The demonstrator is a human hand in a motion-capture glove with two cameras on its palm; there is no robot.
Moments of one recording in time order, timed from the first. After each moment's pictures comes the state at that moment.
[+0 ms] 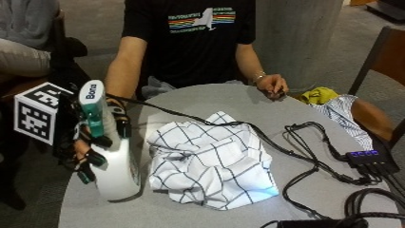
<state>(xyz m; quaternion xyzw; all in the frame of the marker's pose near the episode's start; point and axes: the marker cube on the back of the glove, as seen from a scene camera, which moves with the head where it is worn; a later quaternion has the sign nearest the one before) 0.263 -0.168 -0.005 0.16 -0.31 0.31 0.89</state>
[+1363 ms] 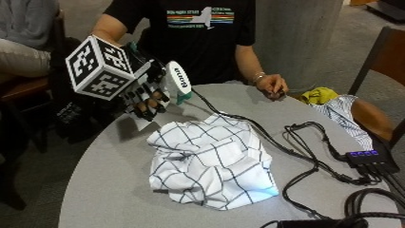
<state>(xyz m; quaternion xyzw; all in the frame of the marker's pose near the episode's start) 0.129 -0.123 -0.027 -0.34 -0.20 0.24 0.89</state>
